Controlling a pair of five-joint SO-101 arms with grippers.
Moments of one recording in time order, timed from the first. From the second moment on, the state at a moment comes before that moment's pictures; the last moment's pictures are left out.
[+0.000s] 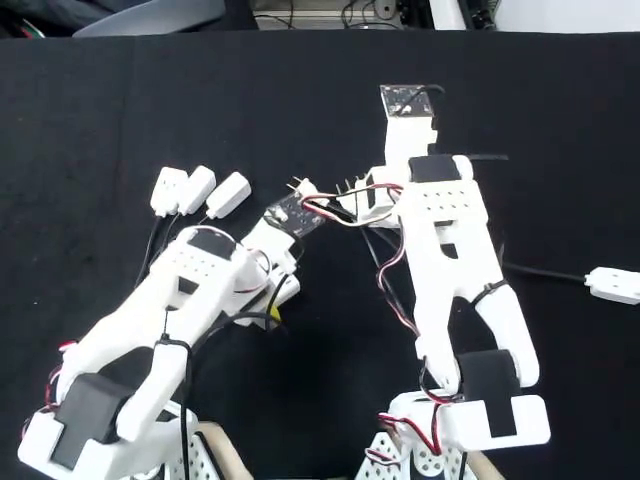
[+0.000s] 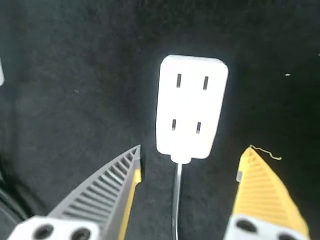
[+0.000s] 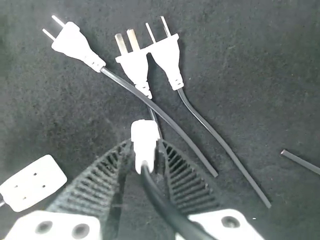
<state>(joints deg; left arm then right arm) 17.8 -14.3 46.1 54.3 -27.7 -6.5 -5.5 19.3 67.7 -5.8</state>
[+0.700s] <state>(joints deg) 17.8 -14.7 43.9 59.2 -27.6 -6.5 -5.5 19.3 67.7 -5.9</state>
